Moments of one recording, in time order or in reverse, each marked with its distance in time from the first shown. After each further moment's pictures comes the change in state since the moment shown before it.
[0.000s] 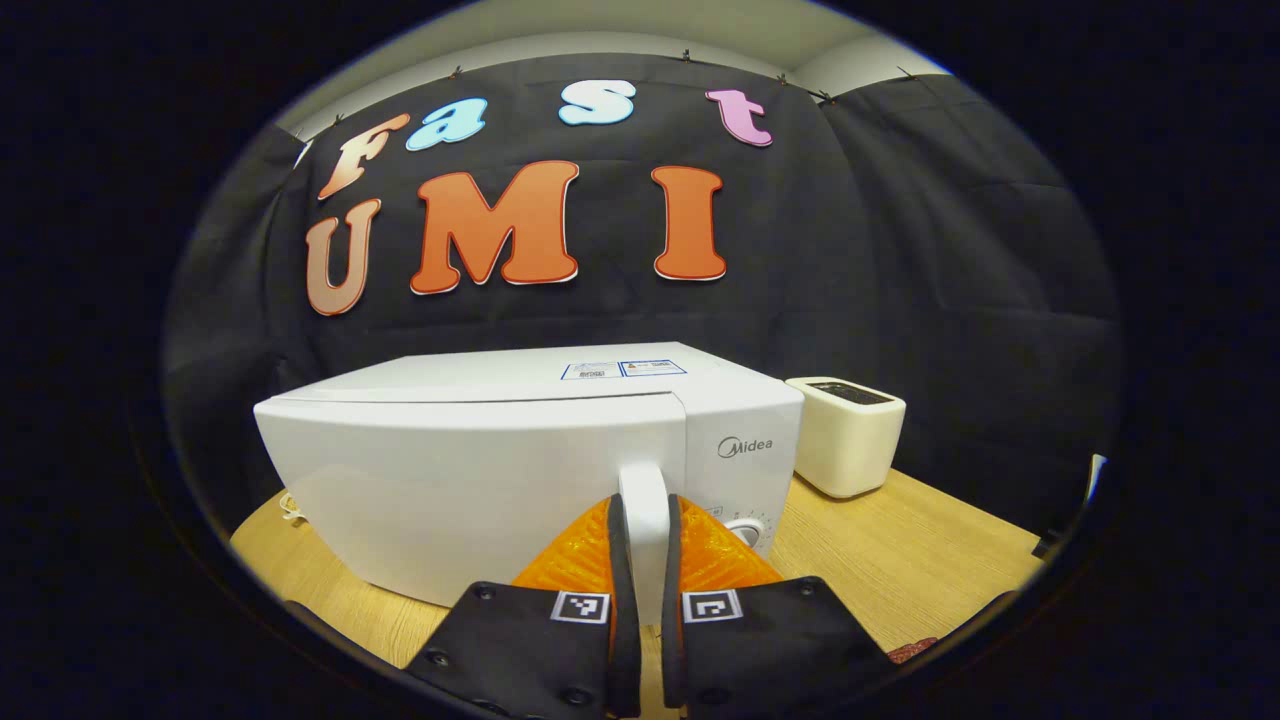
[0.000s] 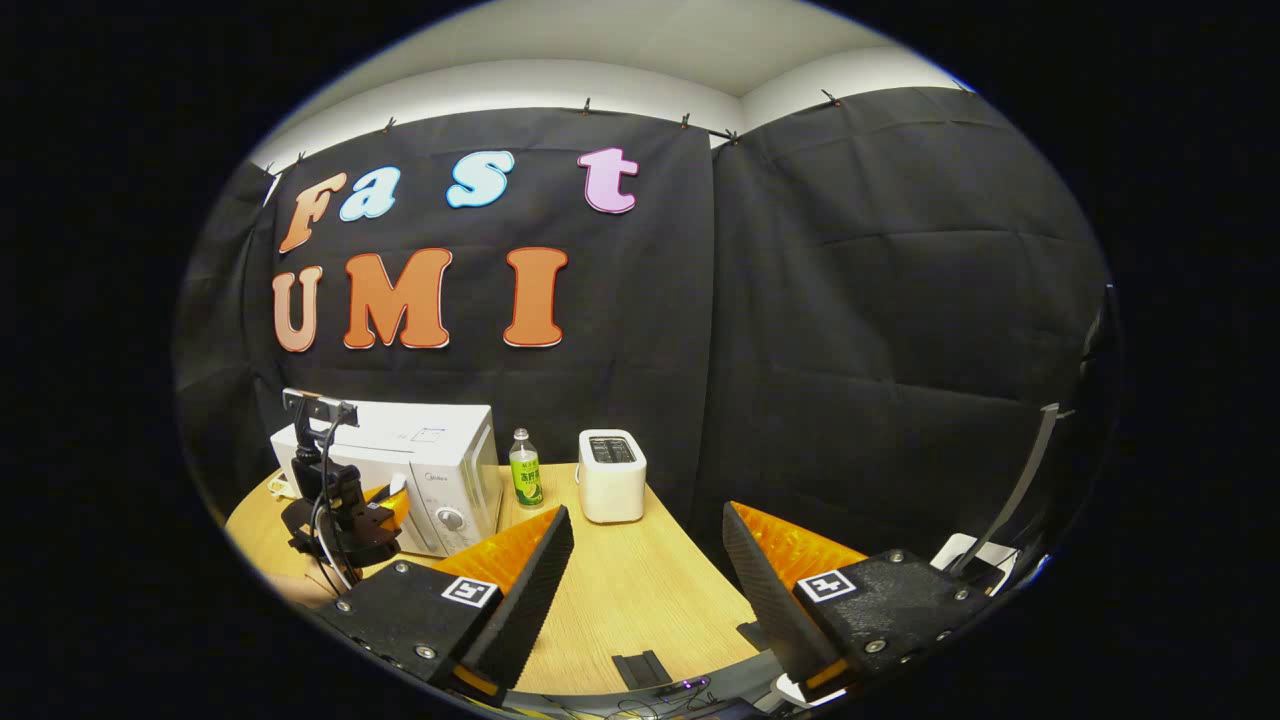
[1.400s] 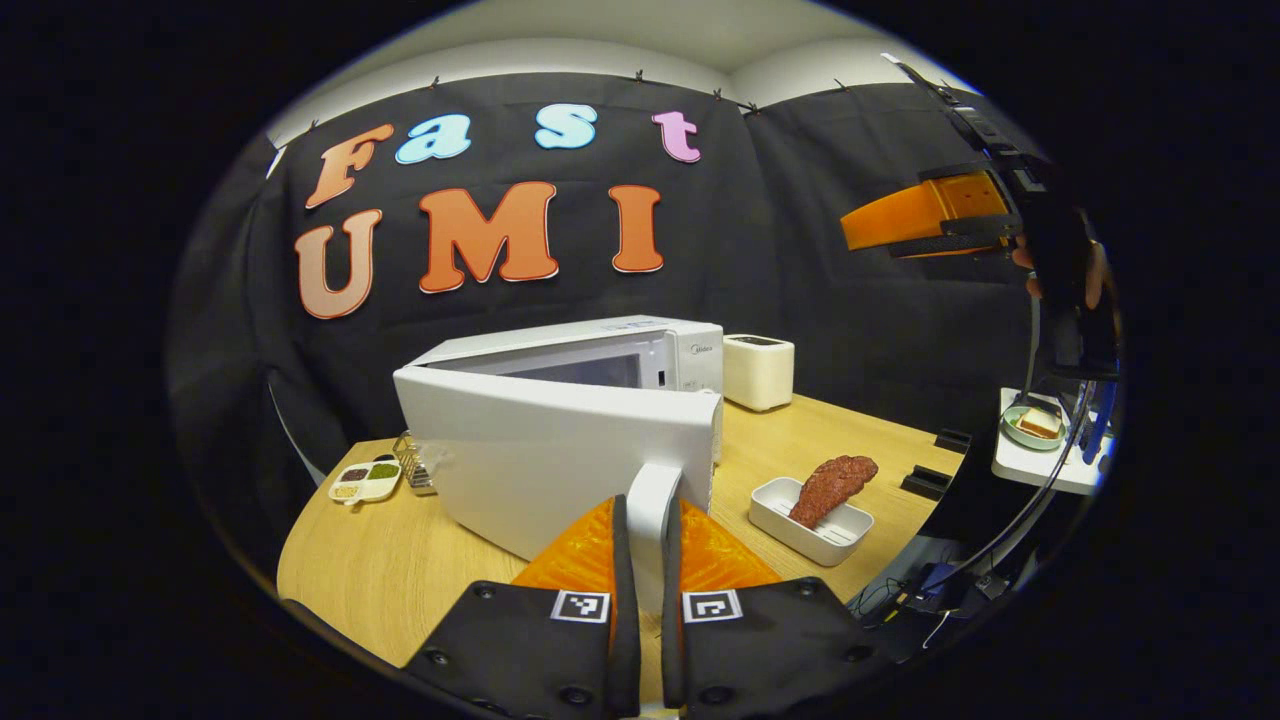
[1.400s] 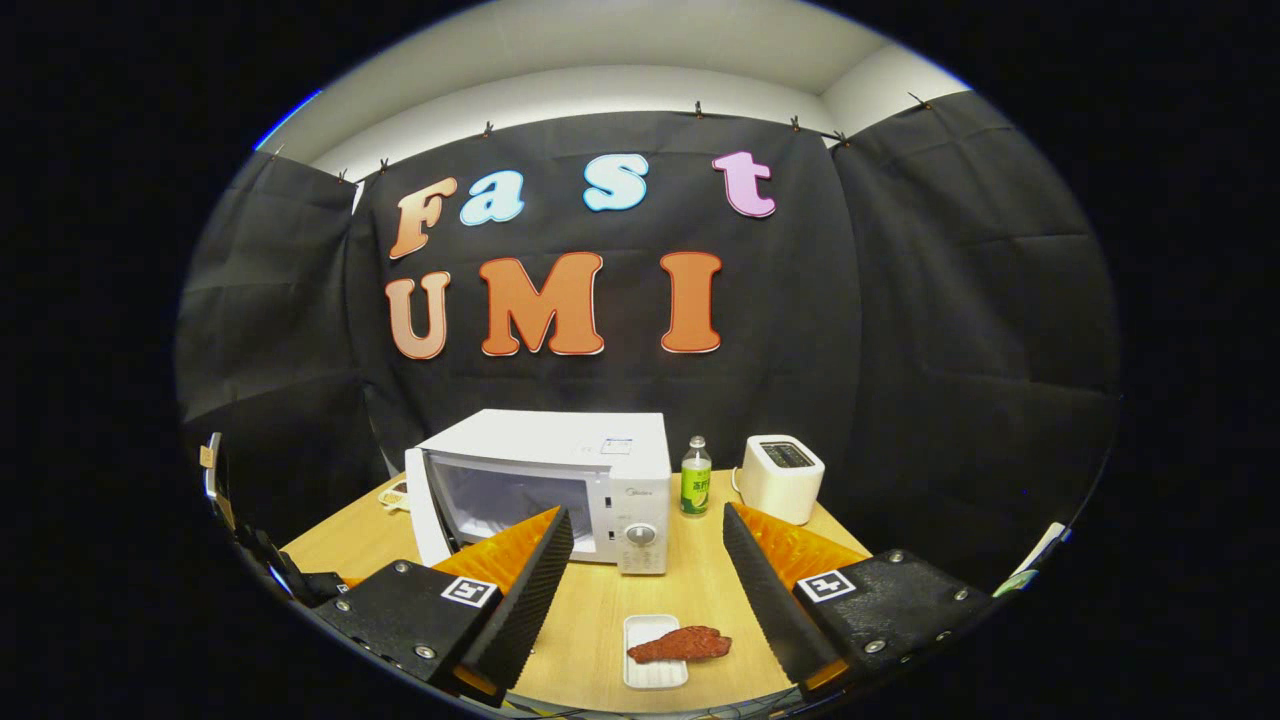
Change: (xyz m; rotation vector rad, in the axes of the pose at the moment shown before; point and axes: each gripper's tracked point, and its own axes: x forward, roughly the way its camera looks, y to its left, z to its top) left arm -0.254 0.106 -0.040 0.103 0.045 -0.215; right arm -0.028 0.216 0.004 0.031 -0.018 0.344
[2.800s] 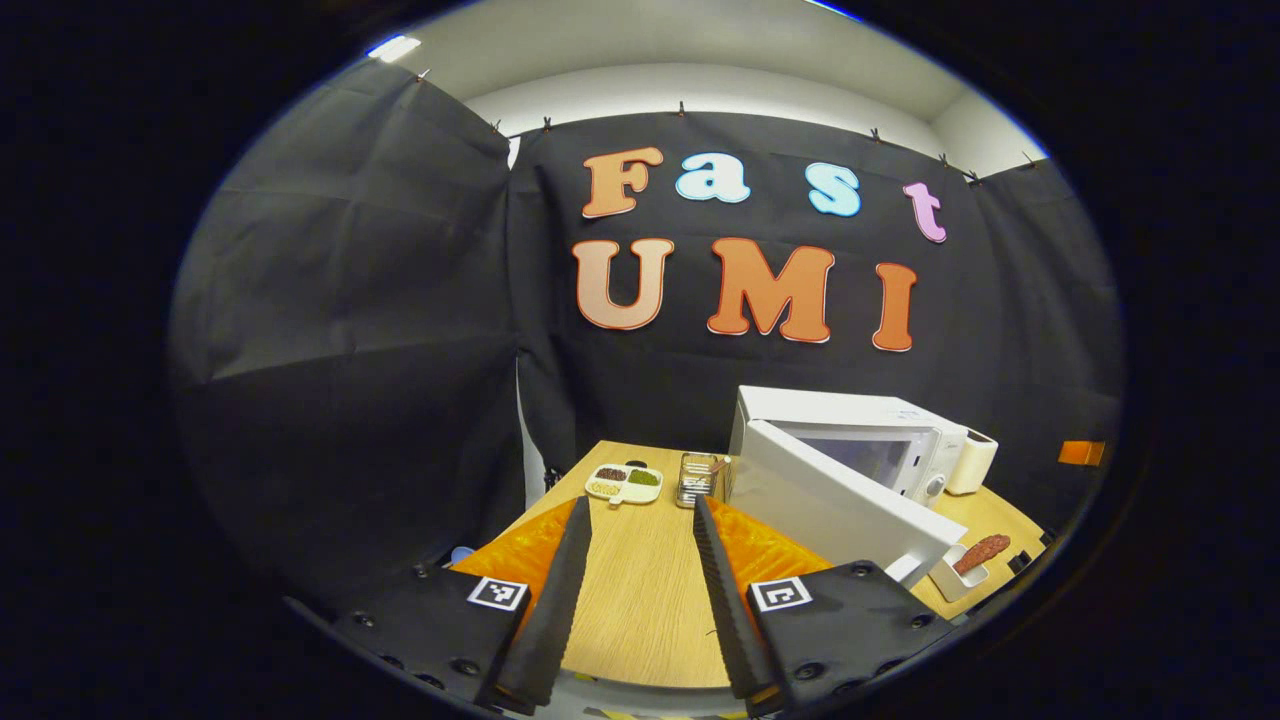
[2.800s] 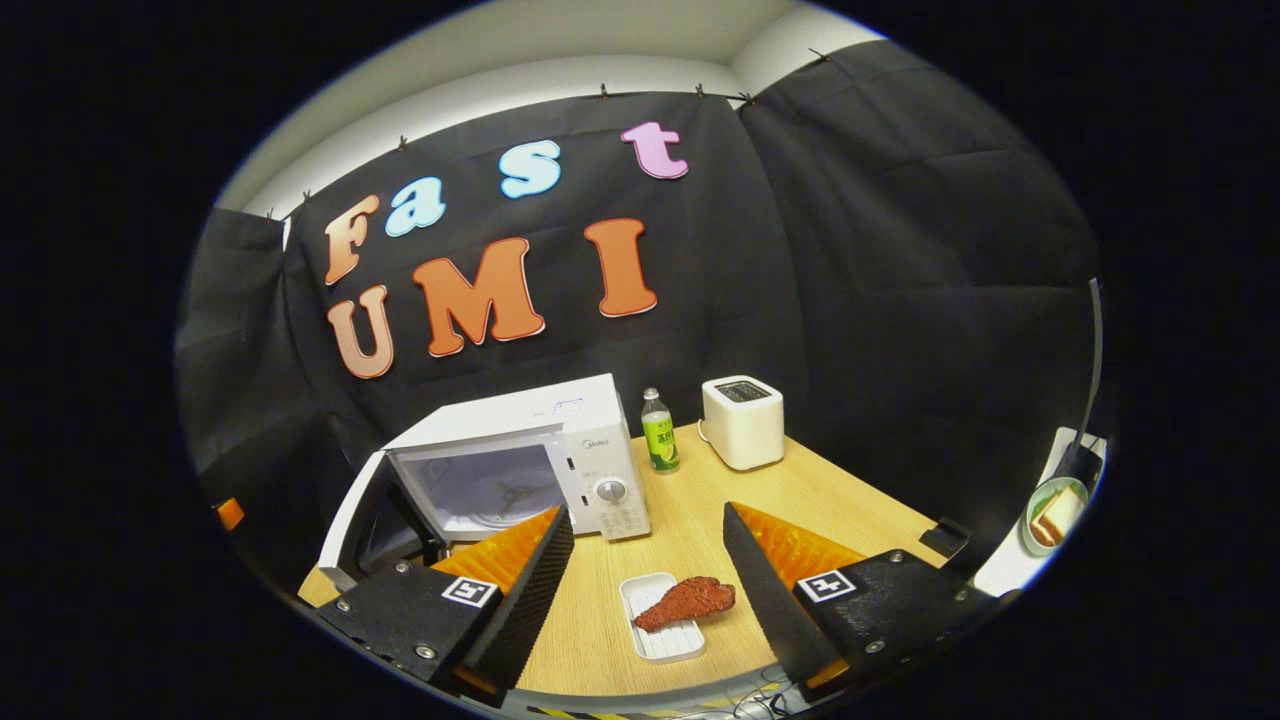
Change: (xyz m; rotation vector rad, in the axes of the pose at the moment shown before) left arm -0.168 0.241 0.050 -0.226 -0.110 0.611; right arm -0.009 -0.055 -0.082 0.220 0.082 -0.153
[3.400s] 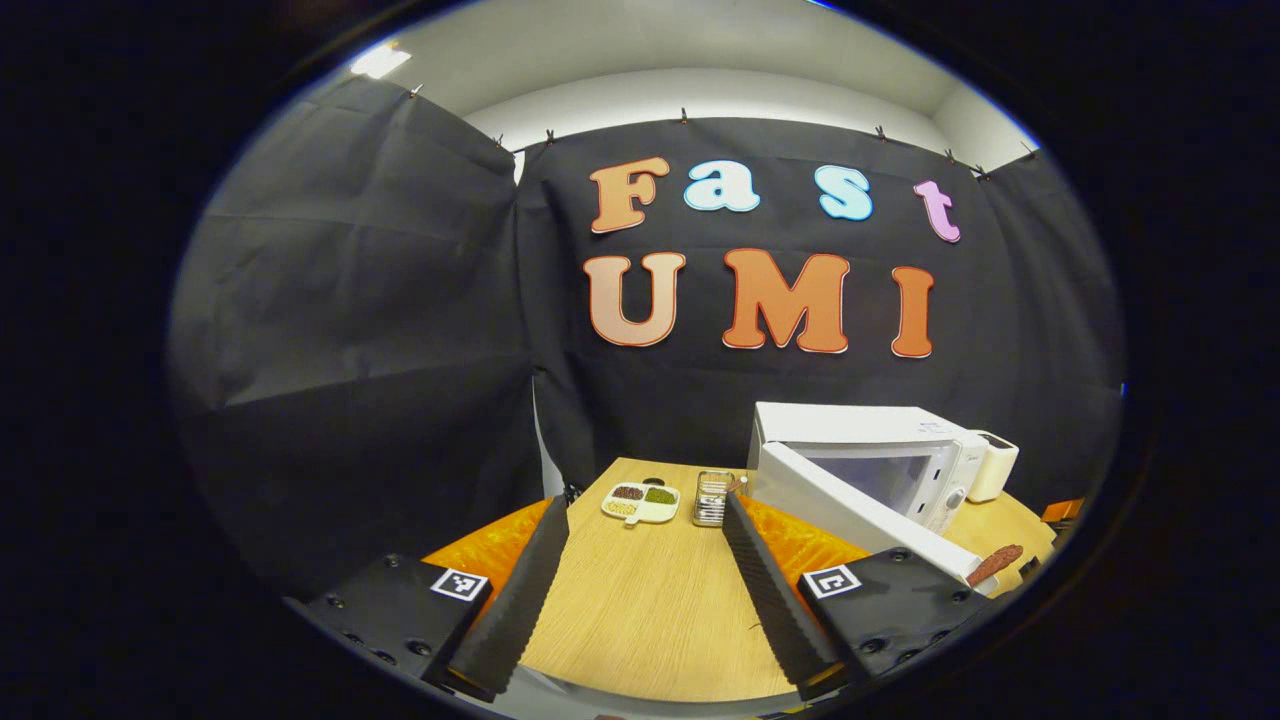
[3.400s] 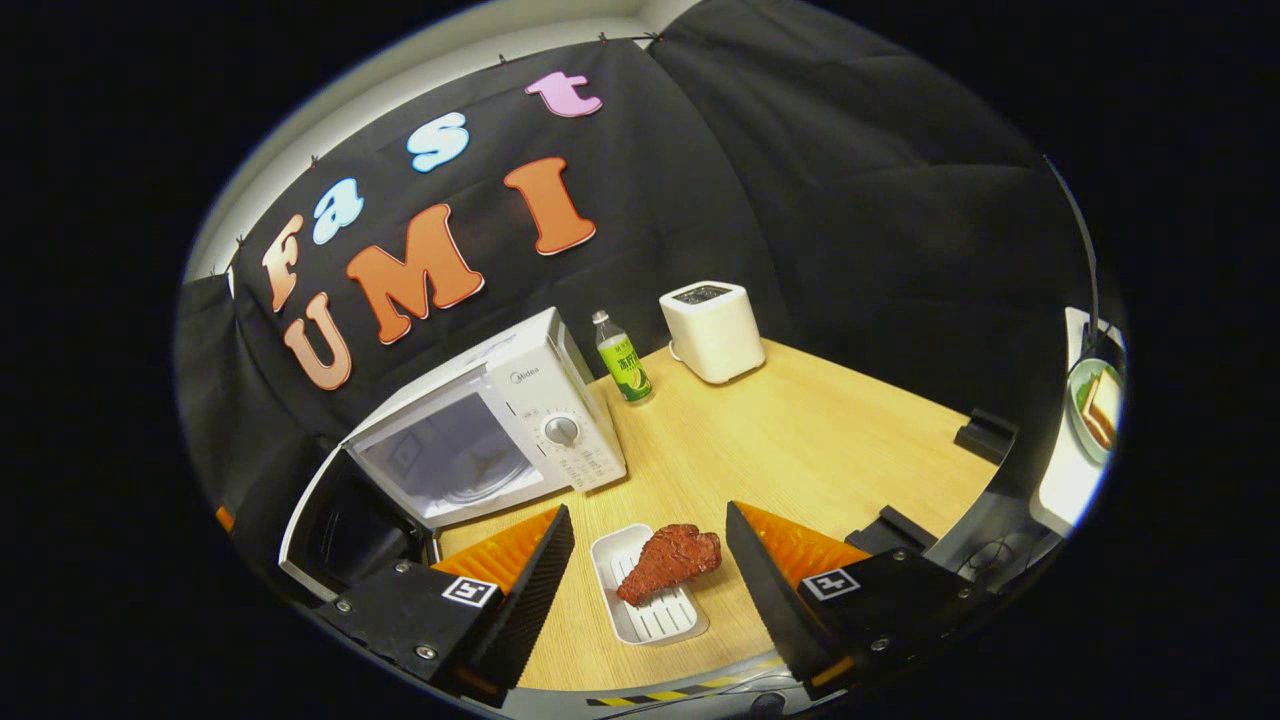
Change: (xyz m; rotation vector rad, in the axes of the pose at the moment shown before) left arm 0.006 -0.003 0.023 0.050 -0.024 0.063; right arm 0.052 -0.038 -0.092 0.221 0.195 -0.036
